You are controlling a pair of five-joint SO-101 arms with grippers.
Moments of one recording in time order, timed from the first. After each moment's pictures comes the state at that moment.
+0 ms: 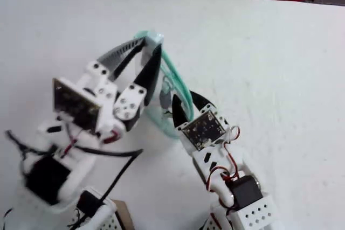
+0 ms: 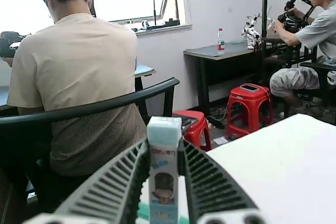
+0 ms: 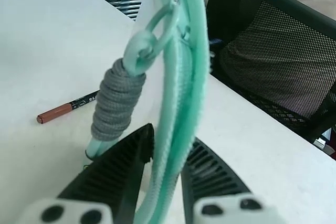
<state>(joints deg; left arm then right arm) 28.3 -64.1 33.4 38.2 -7.3 -29.1 -84.4 81.9 31.1 21.8</state>
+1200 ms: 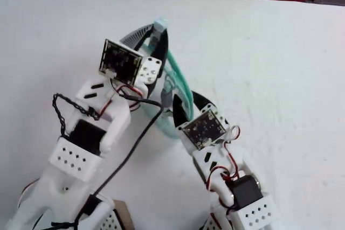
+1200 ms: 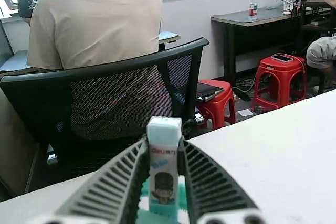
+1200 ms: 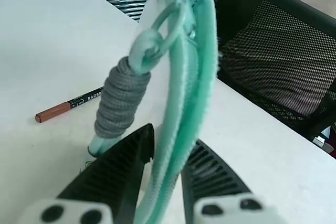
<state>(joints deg) 21.8 -47.2 44.7 16.1 -7.1 -29.1 -84.4 82.1 31.1 21.8</state>
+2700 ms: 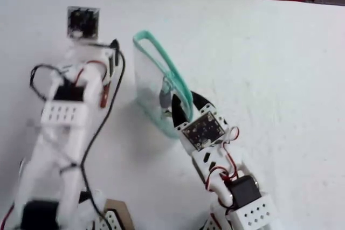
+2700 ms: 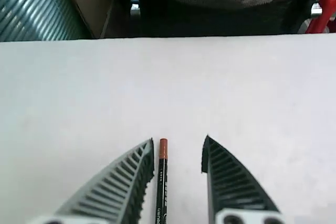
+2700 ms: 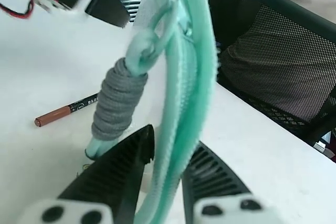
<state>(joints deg) -1.4 -24.1 37.3 27.3 -2.2 -29.1 -84.4 83.8 28.3 21.8</state>
